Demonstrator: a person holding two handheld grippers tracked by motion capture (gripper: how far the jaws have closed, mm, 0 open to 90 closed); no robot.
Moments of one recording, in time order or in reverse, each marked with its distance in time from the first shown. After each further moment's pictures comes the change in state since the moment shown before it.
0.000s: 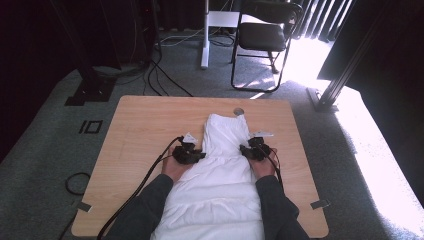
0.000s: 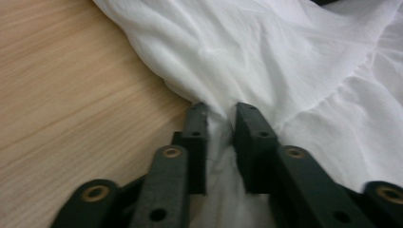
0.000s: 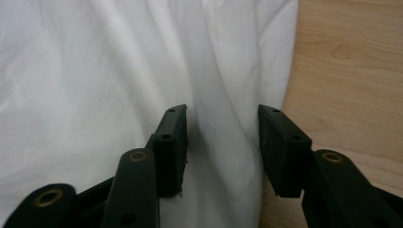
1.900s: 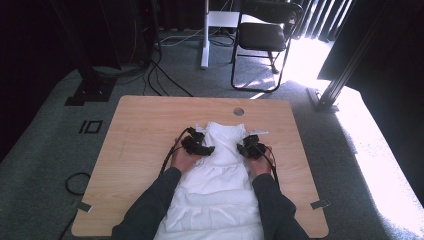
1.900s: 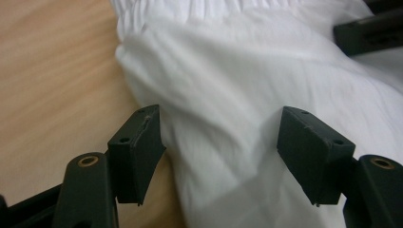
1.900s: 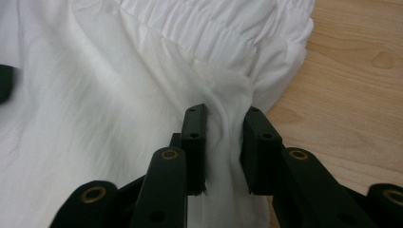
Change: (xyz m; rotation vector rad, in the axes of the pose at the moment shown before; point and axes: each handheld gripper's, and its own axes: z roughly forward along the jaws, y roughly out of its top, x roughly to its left) left arm -0.003 0.045 0.030 0.025 0.149 -0.044; right arm 0.011 0.011 0.006 0.039 0.038 -0.017
